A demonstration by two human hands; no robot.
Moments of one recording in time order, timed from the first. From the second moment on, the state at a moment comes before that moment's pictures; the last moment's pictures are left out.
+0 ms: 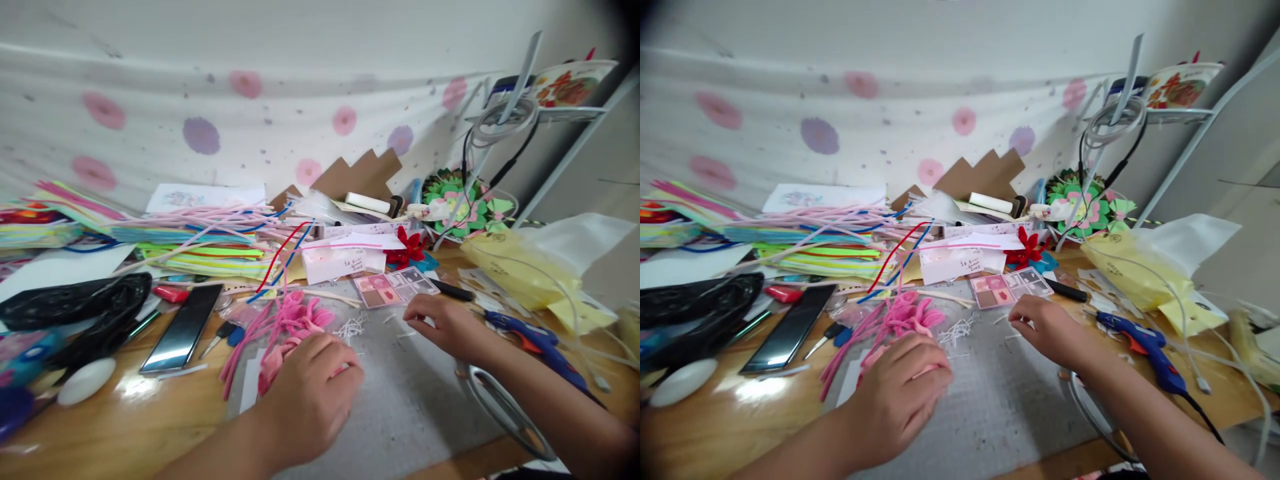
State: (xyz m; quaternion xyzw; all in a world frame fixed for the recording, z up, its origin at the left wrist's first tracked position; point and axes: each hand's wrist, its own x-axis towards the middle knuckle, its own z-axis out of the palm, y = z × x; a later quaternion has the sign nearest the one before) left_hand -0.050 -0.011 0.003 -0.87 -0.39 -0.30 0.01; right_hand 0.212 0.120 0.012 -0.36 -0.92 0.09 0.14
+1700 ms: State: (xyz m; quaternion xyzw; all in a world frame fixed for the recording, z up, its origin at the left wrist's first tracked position) left_hand -0.097 -0.071 0.028 -0.65 -0.67 -0.30 -0.20; right_hand 0.175 0.016 0.038 -0.21 -0.91 0.28 0.23
